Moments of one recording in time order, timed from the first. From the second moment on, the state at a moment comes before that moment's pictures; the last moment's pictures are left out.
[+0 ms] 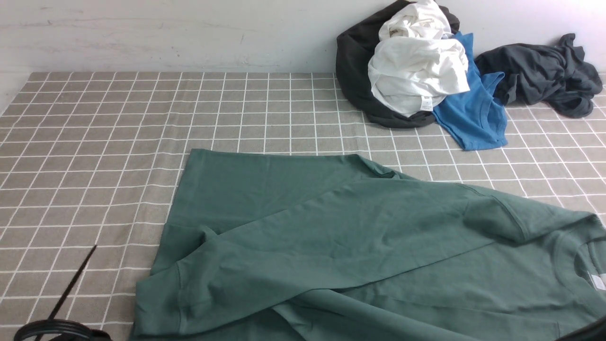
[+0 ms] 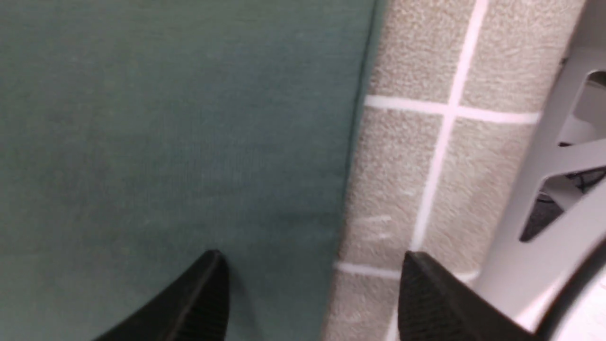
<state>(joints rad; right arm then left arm) 0.38 0.84 -0.79 0.33 1.25 -0.31 -0.91 1.35 -0.43 0.00 0.79 0.48</state>
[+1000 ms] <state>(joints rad) 0.38 0.84 -0.79 0.33 1.25 -0.32 -0.91 1.38 -0.48 0.15 0.82 0.22</state>
